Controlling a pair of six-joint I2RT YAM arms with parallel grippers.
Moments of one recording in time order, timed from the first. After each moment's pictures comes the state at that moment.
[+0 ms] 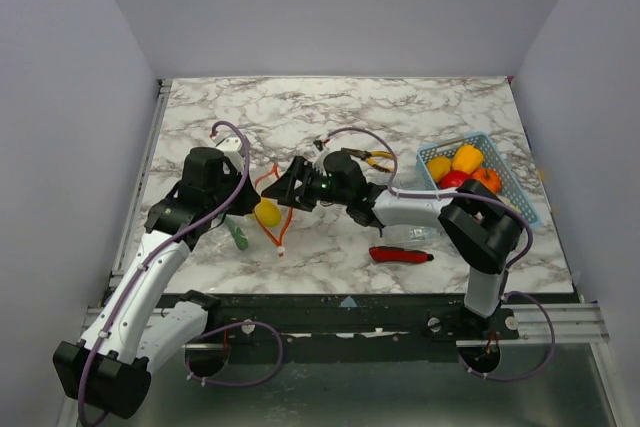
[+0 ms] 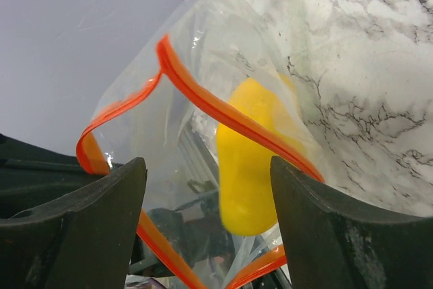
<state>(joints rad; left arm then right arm) -0.32 0.90 0.88 -0.65 0.19 -0.26 0.89 1.87 1.07 0.52 -0.30 1.13</state>
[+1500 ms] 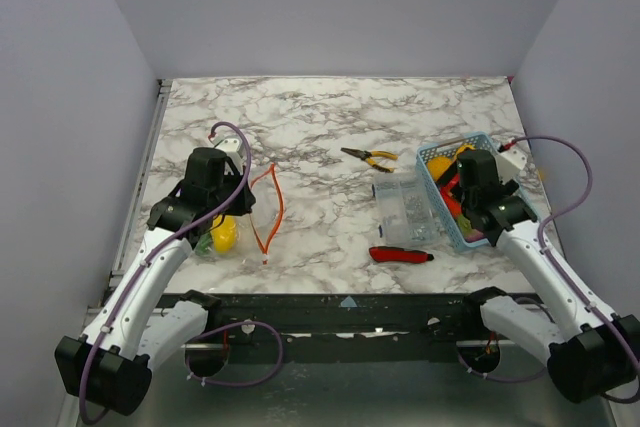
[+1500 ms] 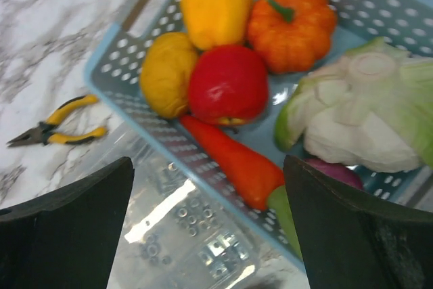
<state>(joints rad) -0.32 0.92 0.87 -0.67 0.11 -0.27 0.36 0.98 0.80 -0.53 0.62 0.78</state>
